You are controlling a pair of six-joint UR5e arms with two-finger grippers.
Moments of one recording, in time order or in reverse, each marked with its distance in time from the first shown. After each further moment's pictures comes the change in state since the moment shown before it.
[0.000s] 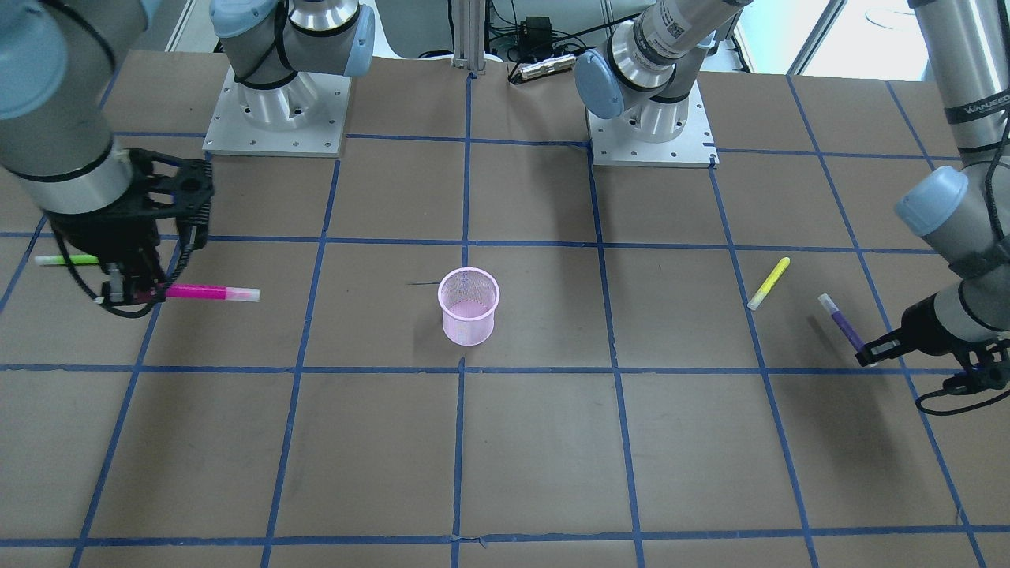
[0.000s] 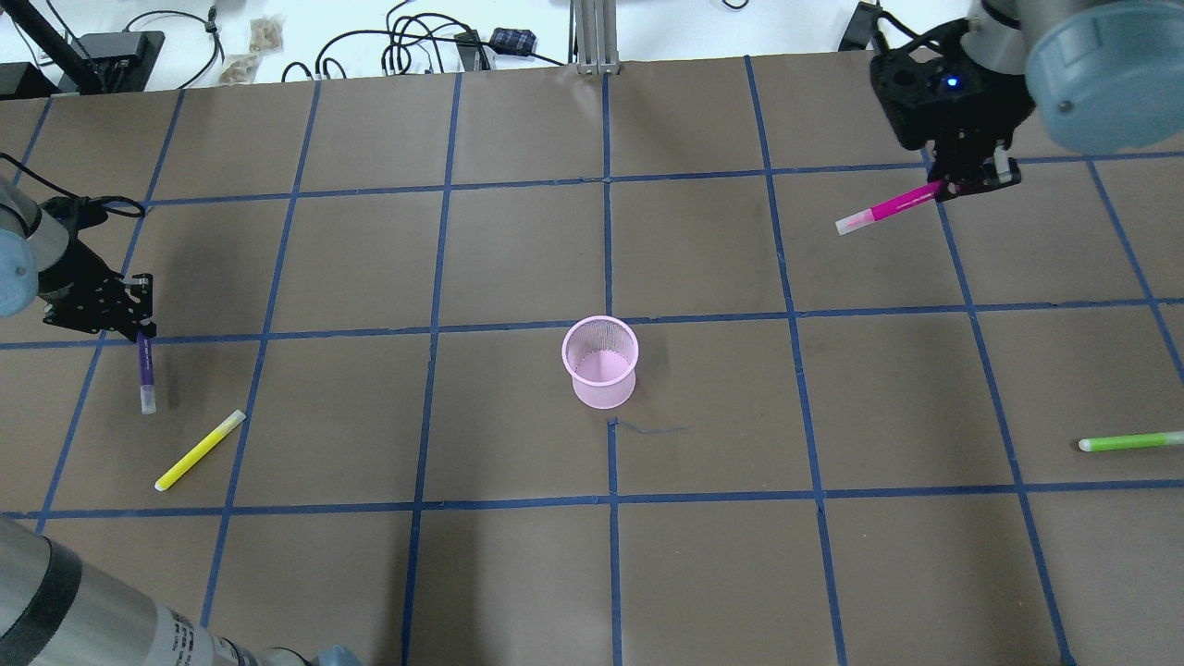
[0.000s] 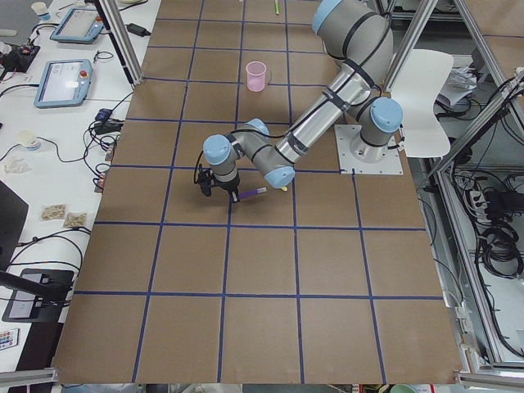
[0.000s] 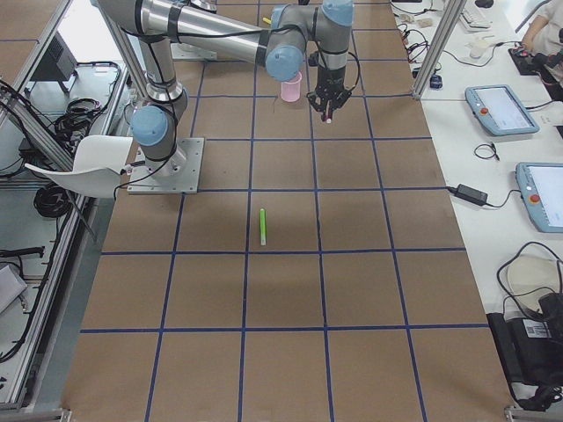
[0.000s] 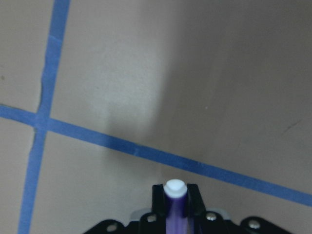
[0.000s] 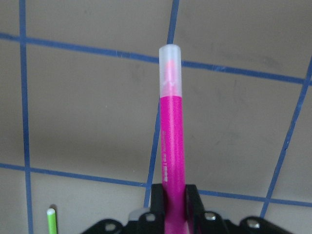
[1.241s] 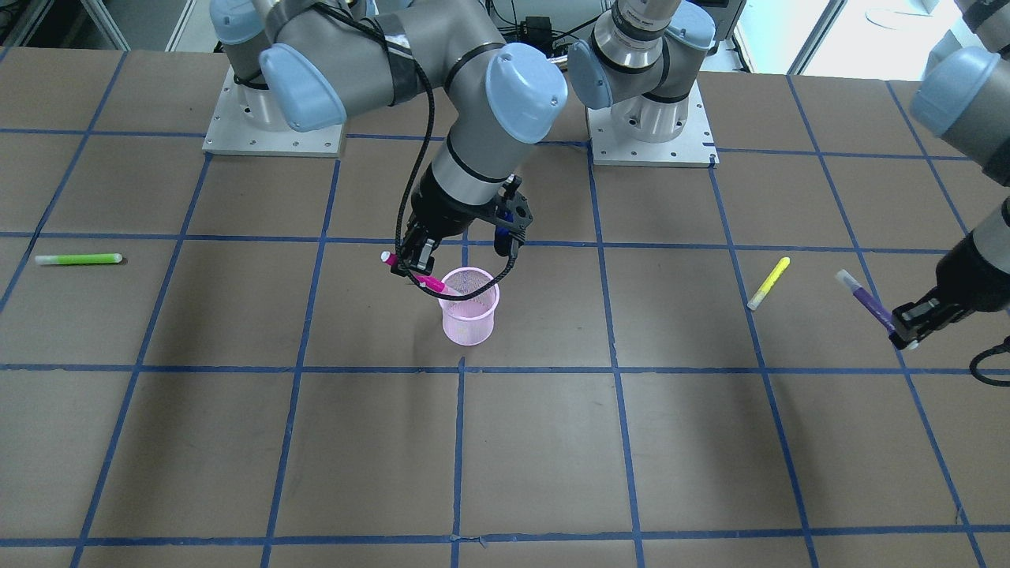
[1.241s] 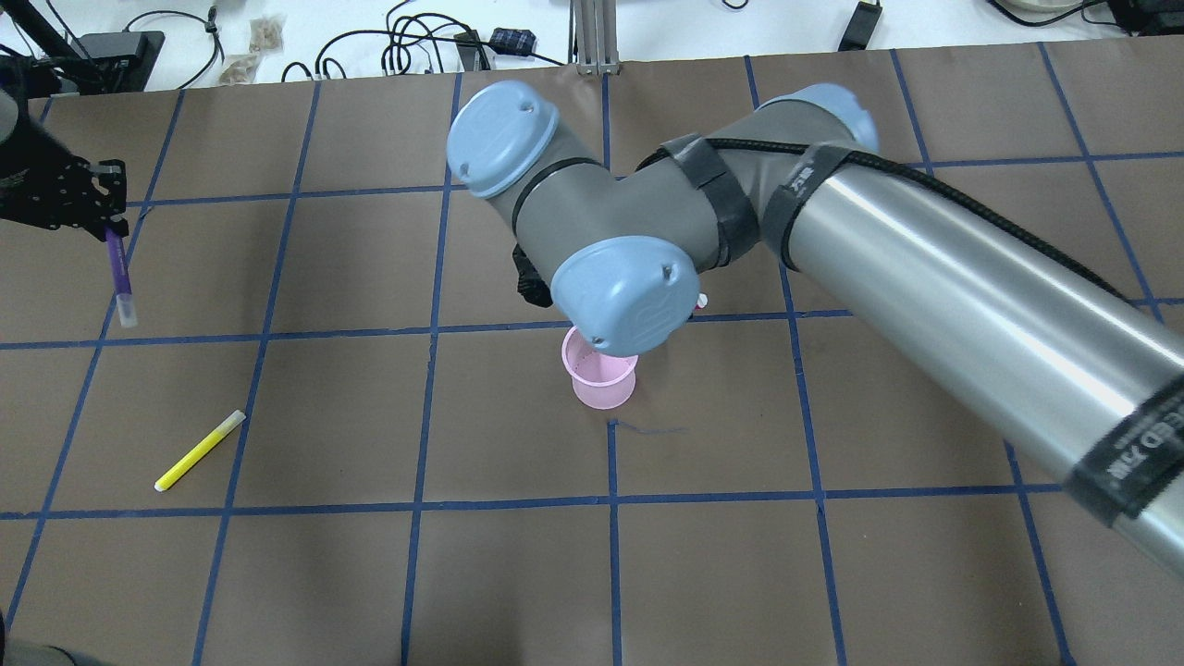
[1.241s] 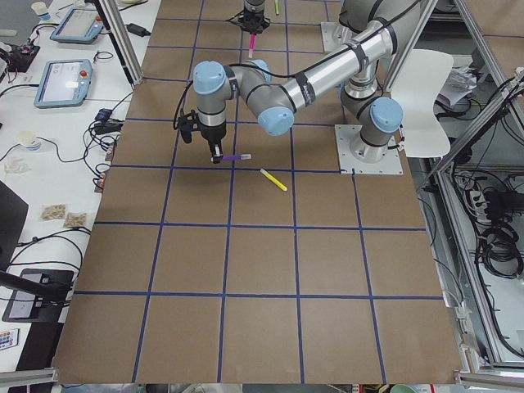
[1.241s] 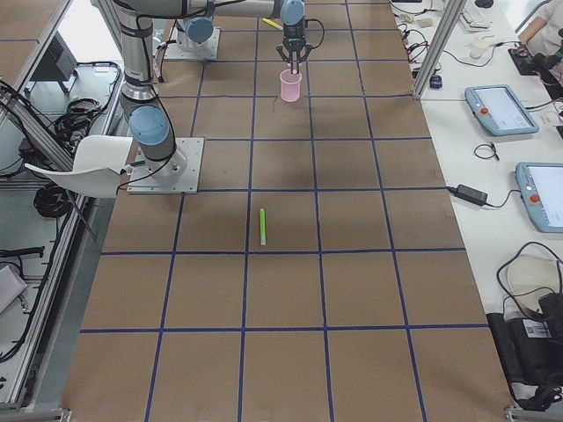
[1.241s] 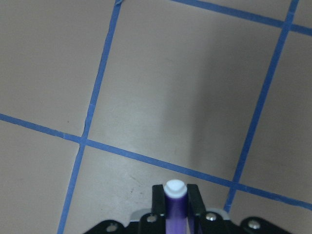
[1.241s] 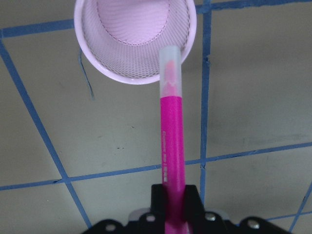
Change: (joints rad) left arm -0.187 0.228 0.086 -0.143 -0.009 -0.192; right arm 0.579 0.201 -0.009 0.041 -0.297 0.869
